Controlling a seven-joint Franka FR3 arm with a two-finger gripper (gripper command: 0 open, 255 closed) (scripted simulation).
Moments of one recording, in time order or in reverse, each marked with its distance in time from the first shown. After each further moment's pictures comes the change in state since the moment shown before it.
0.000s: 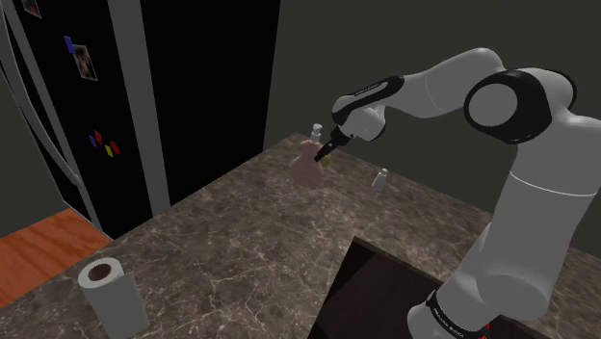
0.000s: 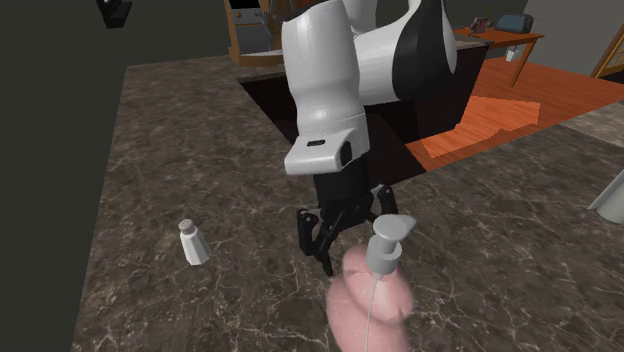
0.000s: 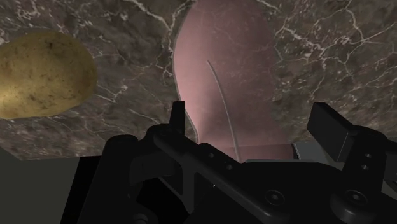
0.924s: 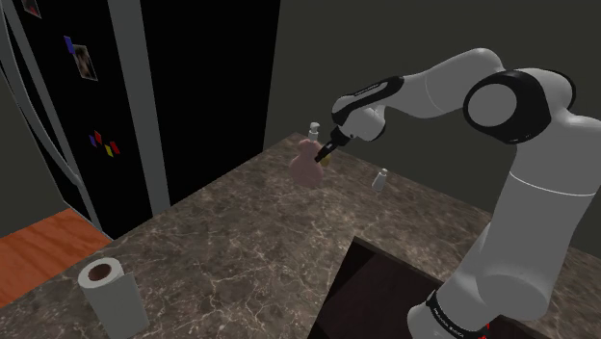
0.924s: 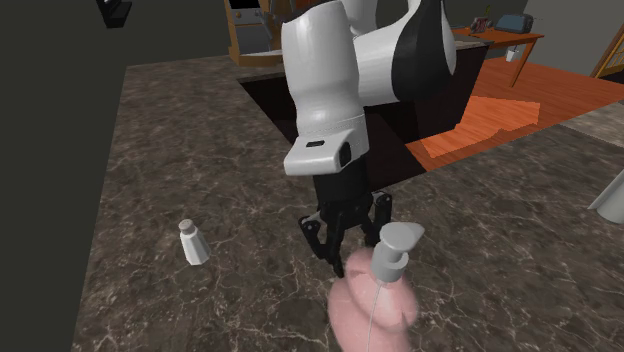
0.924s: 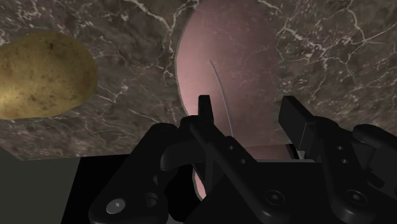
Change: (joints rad) arm -0.001 0.002 0.001 0.000 0.004 0.003 -0.004
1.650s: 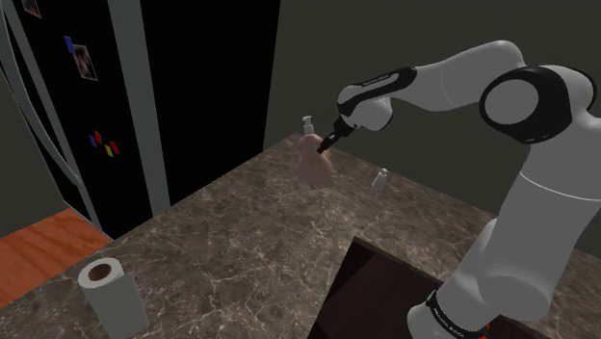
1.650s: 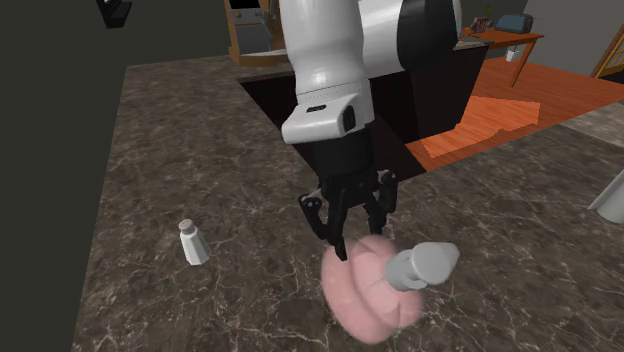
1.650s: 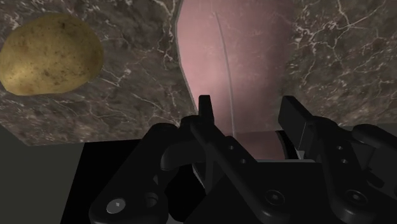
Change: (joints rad) arm 0.024 -0.071 -0.034 0.016 -0.104 -0.069 0.092
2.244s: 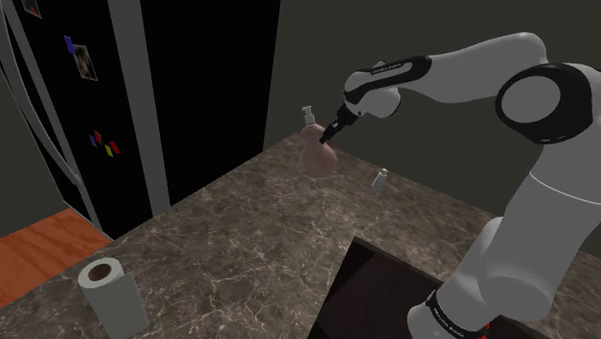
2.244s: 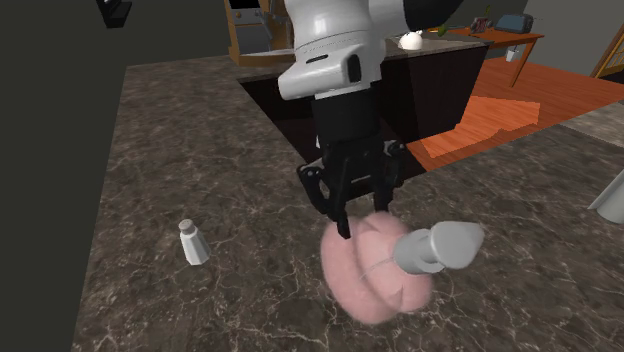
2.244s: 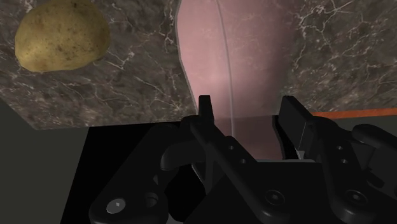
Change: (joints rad) arm 0.014 -0.066 -0.023 0.043 -0.099 -0.087 0.090
